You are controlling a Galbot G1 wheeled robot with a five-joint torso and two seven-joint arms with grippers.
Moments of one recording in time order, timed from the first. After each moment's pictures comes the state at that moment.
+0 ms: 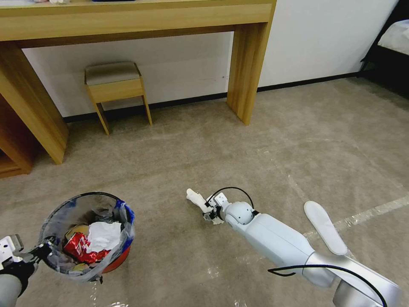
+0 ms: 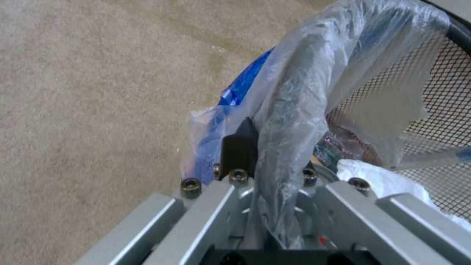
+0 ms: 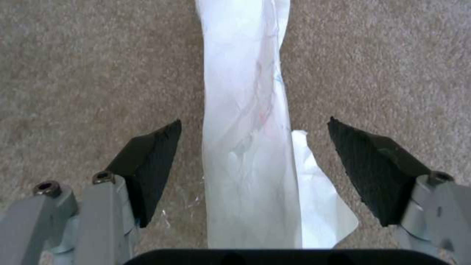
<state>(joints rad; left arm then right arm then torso) 1.79 -1.29 -1.21 -2.31 -1.13 0.68 -0.32 -0.48 1.26 -0.51 1.07 0.52 -0.52 0.01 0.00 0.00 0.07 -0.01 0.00</state>
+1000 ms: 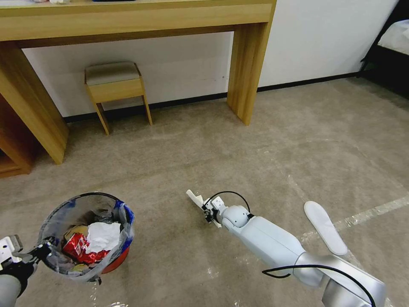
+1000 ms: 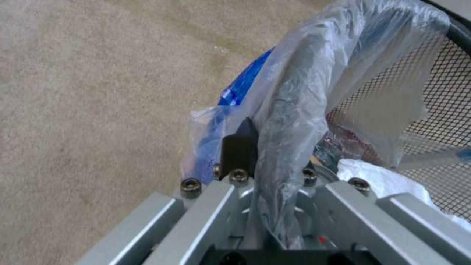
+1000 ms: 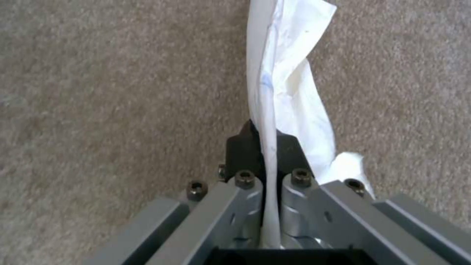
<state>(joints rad) 1.79 -1.29 -1.21 -2.31 -1.13 0.67 -0.32 -0.49 1.29 -0.52 0.99 0.50 -0.45 -0.03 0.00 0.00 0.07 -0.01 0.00</state>
